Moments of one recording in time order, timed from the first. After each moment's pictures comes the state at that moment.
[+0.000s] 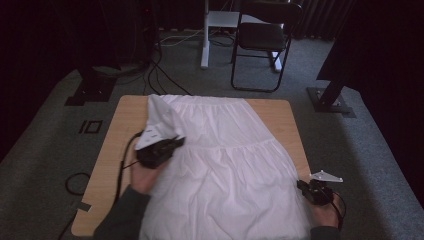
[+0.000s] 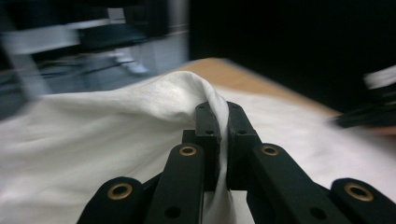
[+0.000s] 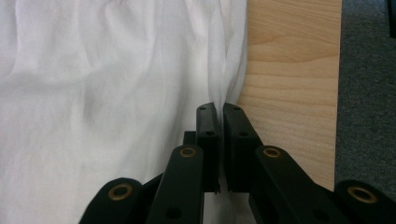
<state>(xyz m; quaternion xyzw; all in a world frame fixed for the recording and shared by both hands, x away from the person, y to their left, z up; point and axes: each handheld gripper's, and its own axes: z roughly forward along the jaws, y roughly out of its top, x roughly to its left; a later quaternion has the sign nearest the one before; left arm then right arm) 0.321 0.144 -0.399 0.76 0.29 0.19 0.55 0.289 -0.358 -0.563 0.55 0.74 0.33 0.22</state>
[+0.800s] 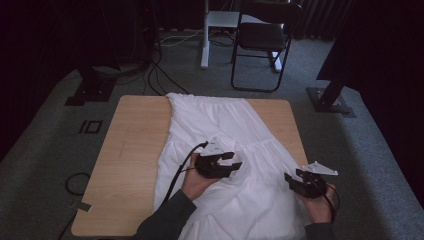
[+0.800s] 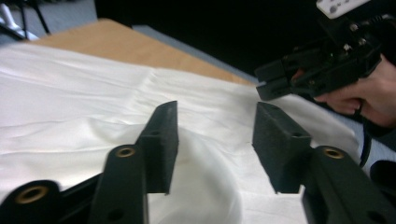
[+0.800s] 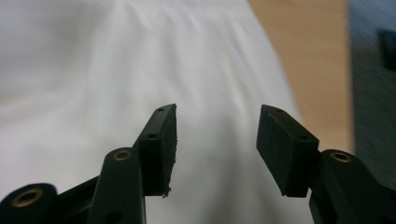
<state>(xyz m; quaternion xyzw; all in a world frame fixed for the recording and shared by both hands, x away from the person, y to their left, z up) 0.333 0.039 -0.451 0.81 0.24 0.08 0.53 0.290 -0.315 -0.513 0.52 0.73 0.36 0.24</state>
